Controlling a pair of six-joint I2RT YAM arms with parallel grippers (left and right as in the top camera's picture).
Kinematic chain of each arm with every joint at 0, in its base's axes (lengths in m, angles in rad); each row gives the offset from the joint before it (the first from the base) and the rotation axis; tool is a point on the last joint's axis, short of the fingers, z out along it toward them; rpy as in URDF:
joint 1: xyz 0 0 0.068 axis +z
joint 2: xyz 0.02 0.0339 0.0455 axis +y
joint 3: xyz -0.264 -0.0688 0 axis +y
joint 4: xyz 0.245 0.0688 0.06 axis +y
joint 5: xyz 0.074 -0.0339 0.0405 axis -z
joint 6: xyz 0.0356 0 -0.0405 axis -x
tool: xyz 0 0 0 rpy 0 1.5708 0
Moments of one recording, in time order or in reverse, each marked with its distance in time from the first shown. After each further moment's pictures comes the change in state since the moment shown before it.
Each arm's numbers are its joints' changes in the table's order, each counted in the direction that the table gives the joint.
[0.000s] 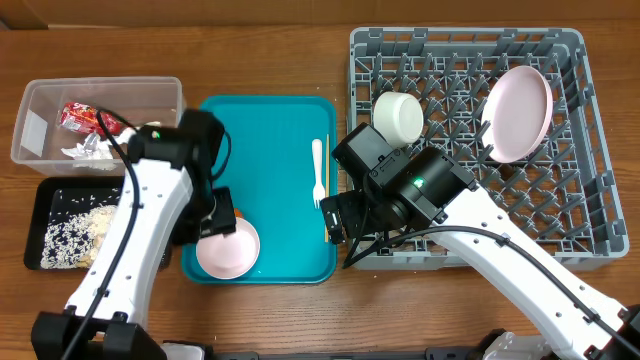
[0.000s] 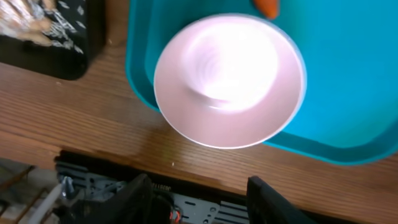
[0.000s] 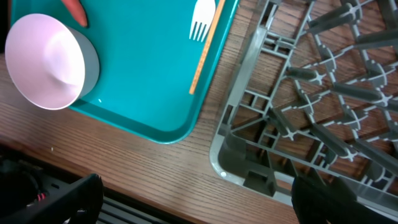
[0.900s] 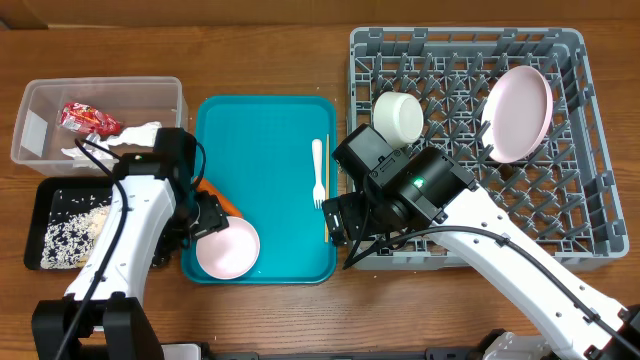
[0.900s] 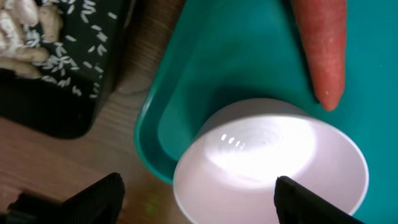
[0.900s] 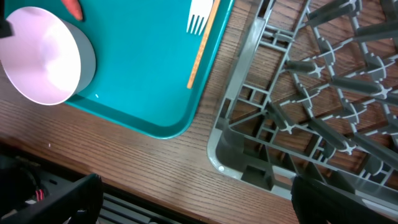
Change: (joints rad) left arm 0.152 0.002 0.222 -0.322 -0.026 0.030; right arm 0.000 0.000 0.000 0.018 -0.001 0.000
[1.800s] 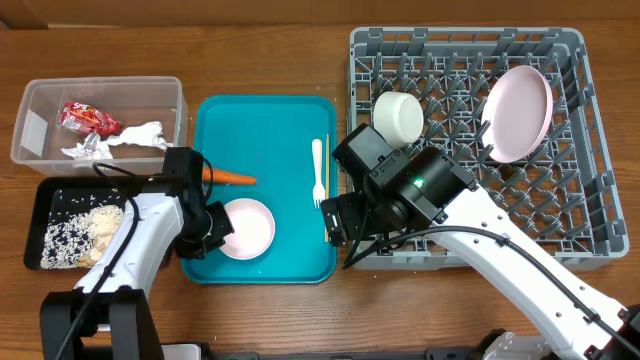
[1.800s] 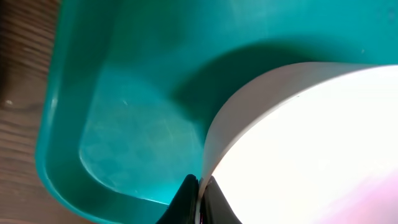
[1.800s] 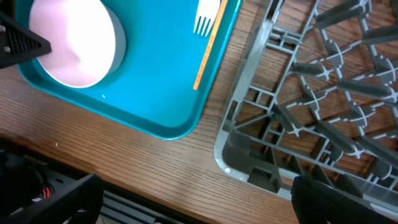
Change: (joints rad) left arm 0.000 -0.003 0.172 -0.222 0.177 -0.013; right arm 0.000 0.000 0.000 -0.016 -0.019 0.000
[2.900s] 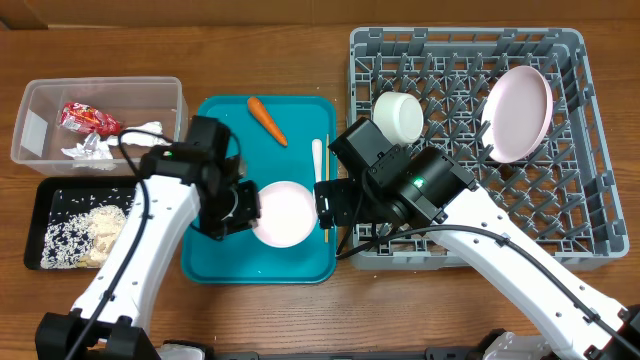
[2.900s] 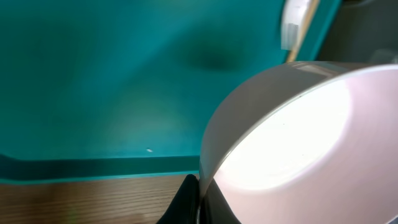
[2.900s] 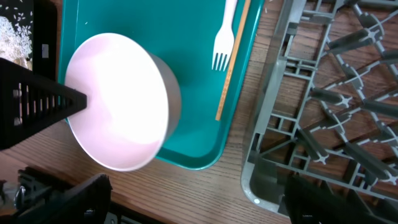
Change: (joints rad) left arm -0.201 -0.035 -0.284 0.235 0.178 -0.069; right arm 0.000 0.000 0.000 -0.116 -0.002 -0.128
